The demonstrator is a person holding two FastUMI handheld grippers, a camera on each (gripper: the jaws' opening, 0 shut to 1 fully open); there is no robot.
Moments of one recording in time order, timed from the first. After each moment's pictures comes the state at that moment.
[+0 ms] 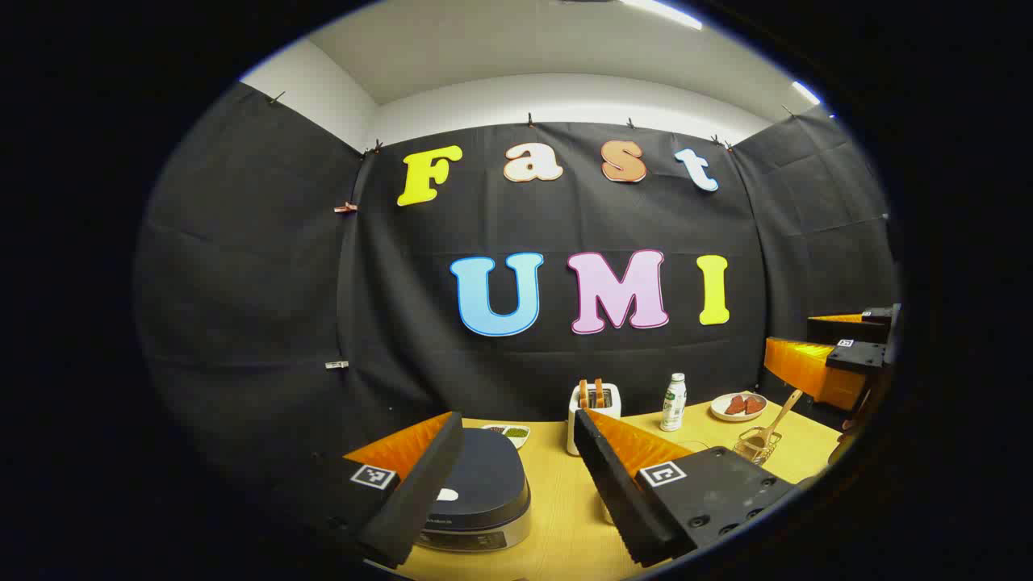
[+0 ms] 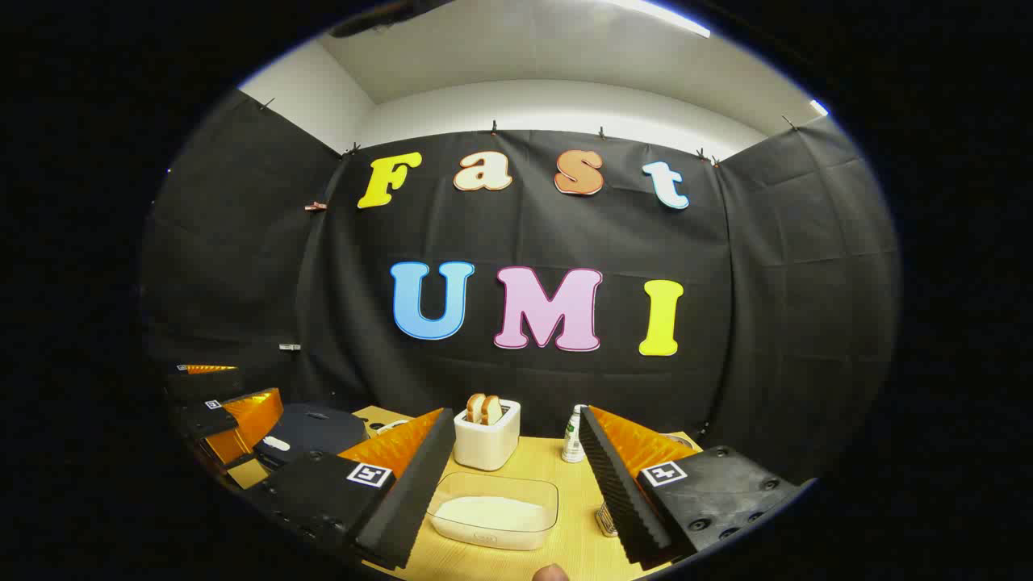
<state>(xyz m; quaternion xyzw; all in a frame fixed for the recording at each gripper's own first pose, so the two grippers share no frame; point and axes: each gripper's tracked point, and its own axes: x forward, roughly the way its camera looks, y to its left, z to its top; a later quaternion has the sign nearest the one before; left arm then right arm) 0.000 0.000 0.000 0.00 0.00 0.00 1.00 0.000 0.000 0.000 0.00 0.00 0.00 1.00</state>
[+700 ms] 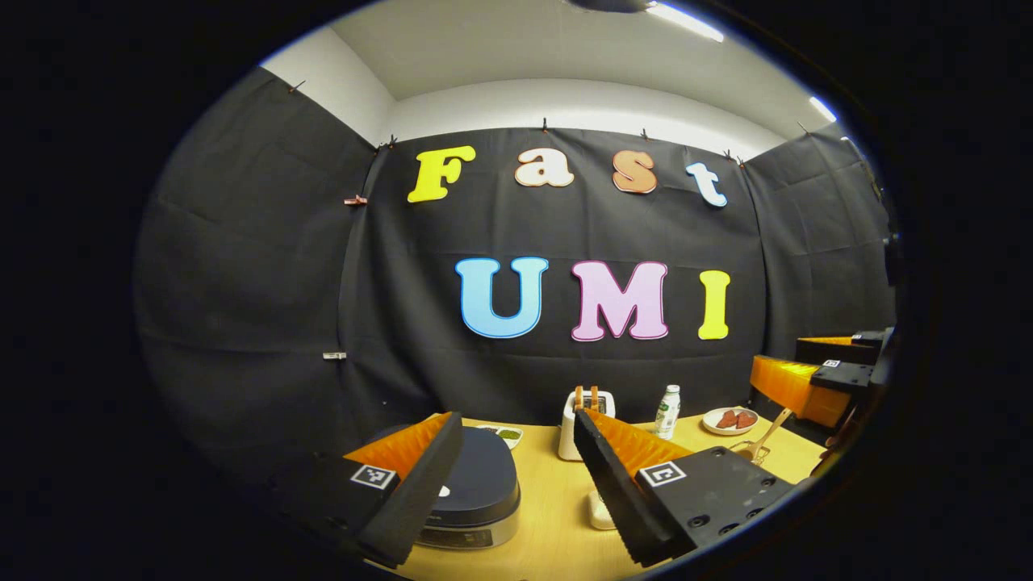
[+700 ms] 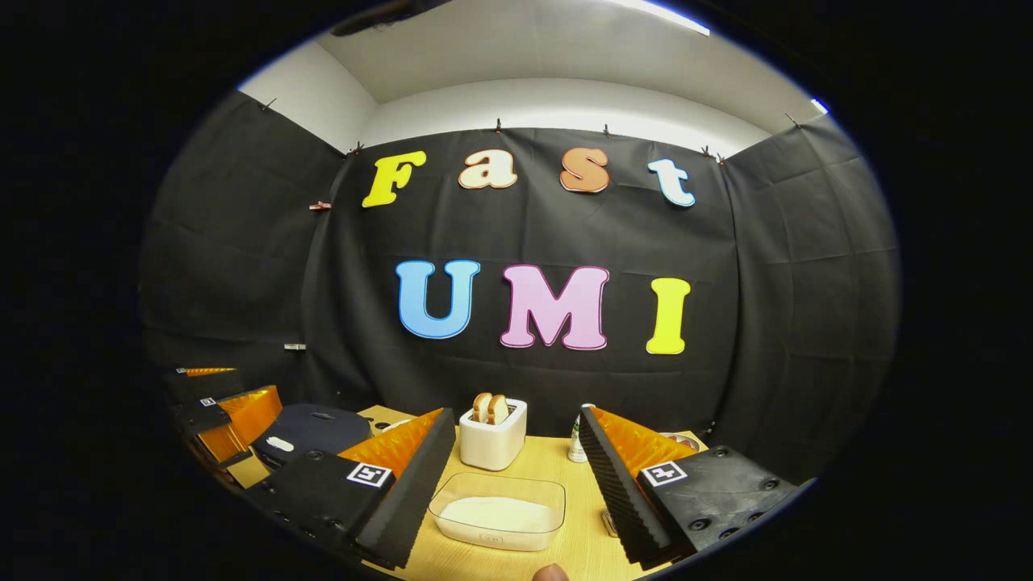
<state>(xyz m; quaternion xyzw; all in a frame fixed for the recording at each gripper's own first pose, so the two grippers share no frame) -0.010 -0.003 0.003 -0.04 -0.01 0.00 1.00 0.001 0.009 -0.002 0.00 0.00 0.01 1.00</state>
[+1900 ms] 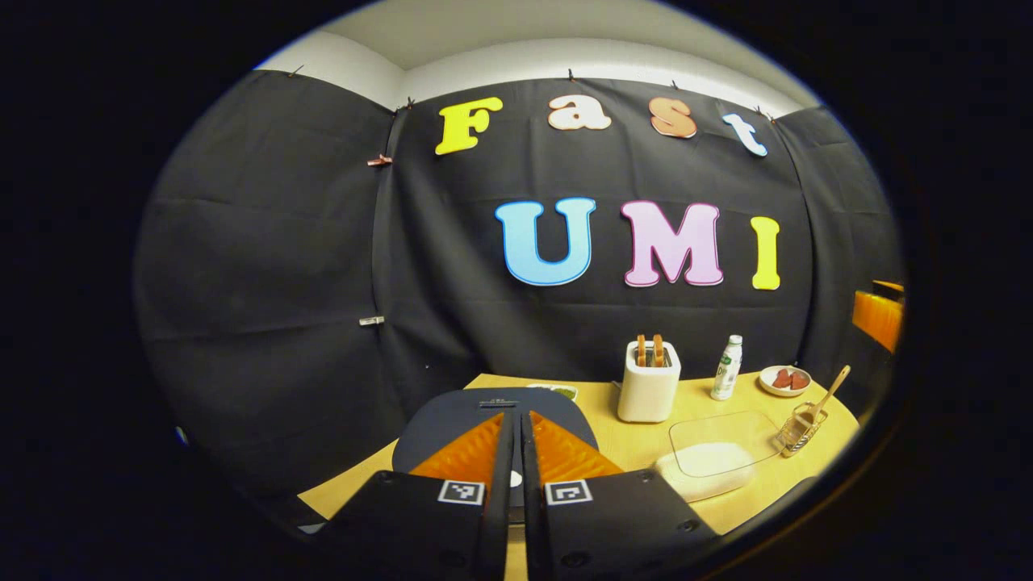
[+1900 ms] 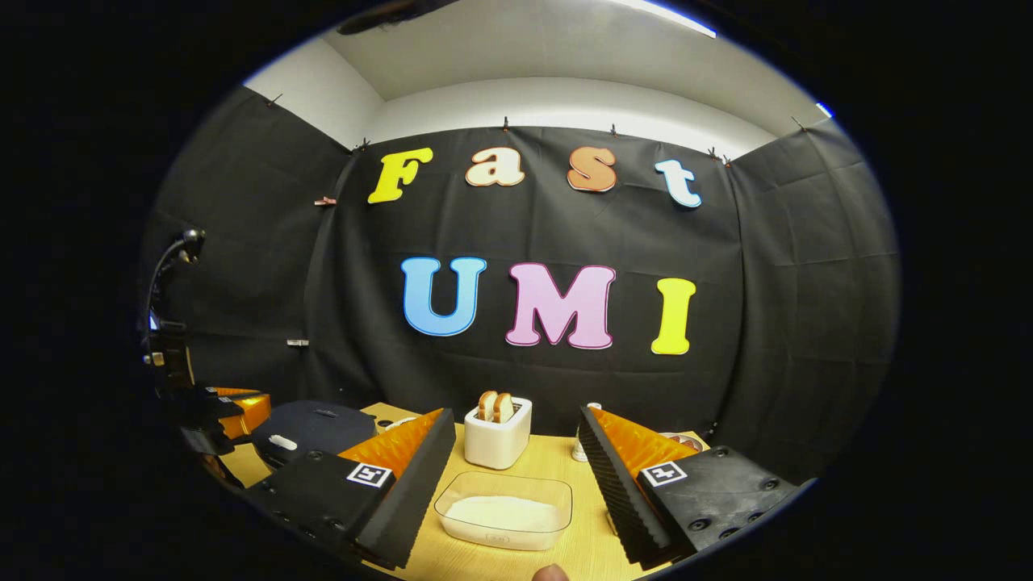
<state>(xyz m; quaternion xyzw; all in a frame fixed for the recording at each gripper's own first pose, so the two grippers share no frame) 0.042 0.077 -0.072 -0.01 0.10 0.07 0.99 0.007 0.023 -0.006 -0.01 0.01 0.02 1.00</state>
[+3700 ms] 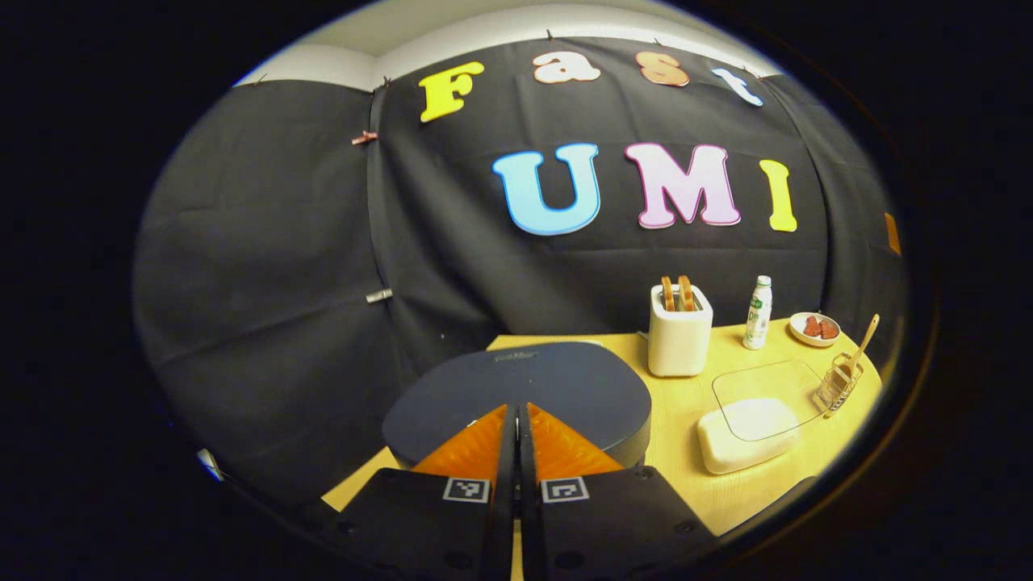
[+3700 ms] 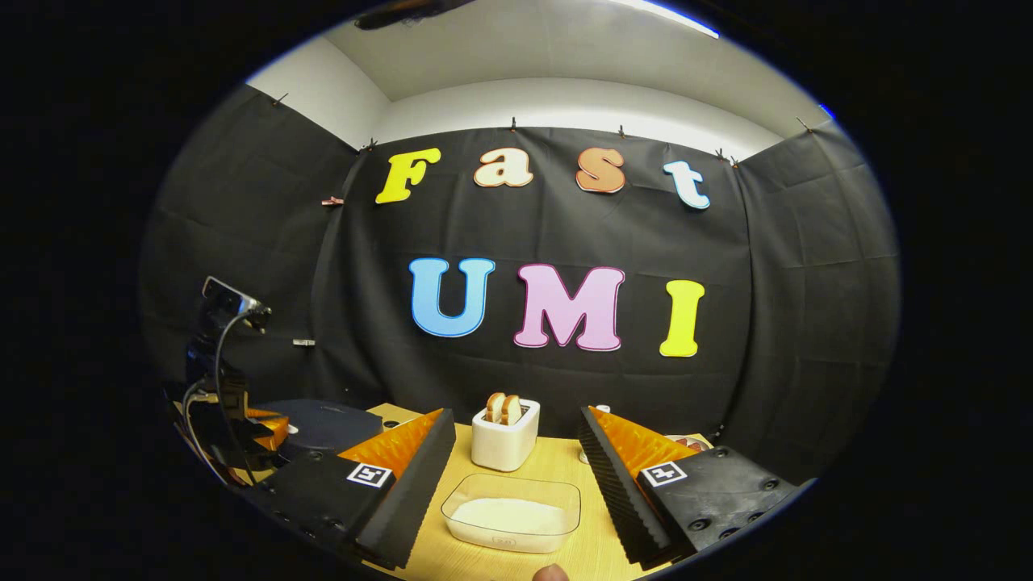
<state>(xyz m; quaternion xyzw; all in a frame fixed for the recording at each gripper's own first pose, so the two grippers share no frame) 0.061 0.096 -0.101 0.05 0.15 0.09 0.98 0.010 0.033 -0.006 -0.01 0.00 0.03 1.00</state>
